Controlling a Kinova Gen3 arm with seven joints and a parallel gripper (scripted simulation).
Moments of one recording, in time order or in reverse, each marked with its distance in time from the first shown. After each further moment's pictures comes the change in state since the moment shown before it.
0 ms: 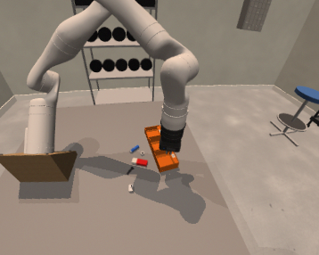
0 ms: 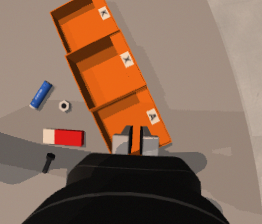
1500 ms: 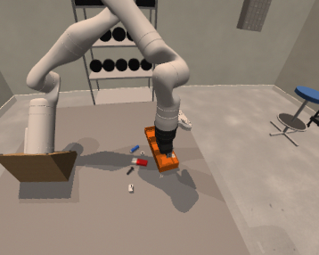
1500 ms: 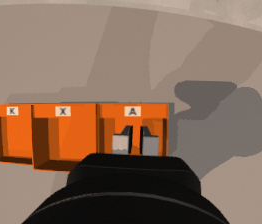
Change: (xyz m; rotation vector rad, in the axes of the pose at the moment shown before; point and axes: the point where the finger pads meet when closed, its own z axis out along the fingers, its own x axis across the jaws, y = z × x) arm 0.000 -0.004 0.026 -0.010 0.004 1.136
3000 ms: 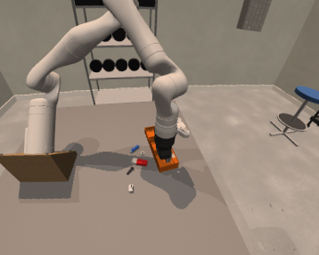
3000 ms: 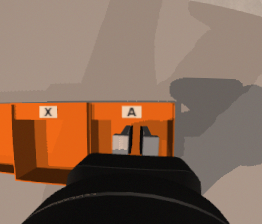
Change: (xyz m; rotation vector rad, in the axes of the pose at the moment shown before) arm 0.000 0.000 0.033 -0.002 -0.002 0.002
